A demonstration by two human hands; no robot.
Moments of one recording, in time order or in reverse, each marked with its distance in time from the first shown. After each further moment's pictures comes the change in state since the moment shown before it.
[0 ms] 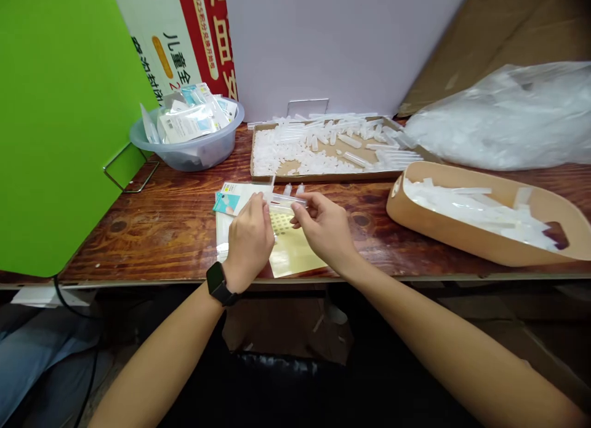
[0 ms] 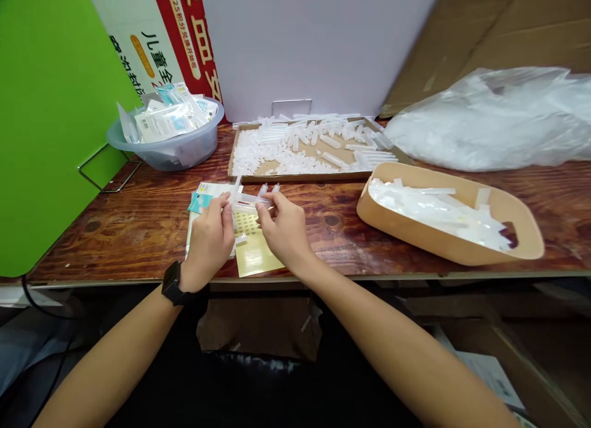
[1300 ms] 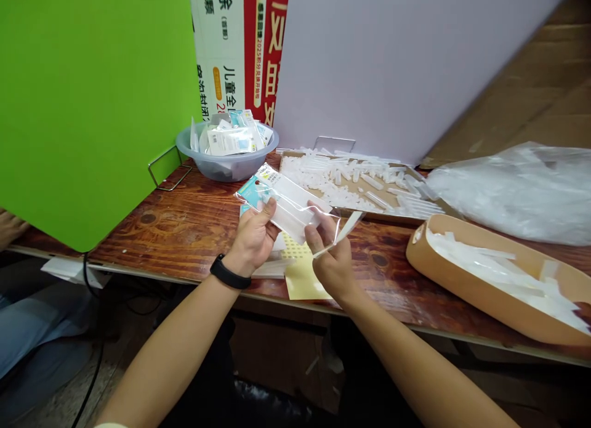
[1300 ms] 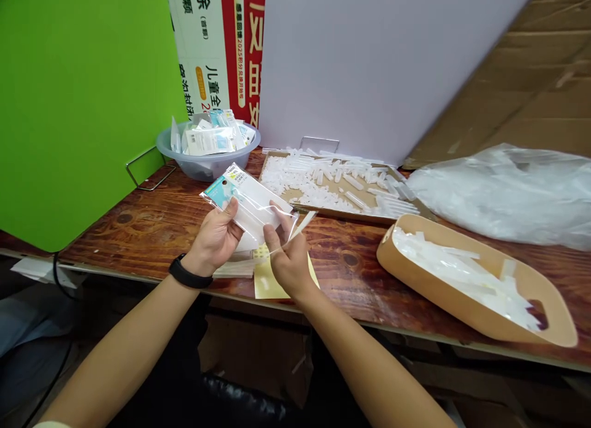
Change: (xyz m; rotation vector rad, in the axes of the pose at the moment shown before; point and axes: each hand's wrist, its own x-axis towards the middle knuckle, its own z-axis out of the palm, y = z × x) left_hand 0.035 -0.012 -0.027 -1.811 0.156 -0.840; right_hand -0.006 -0.014 0.032 0.308 -0.105 -0.182
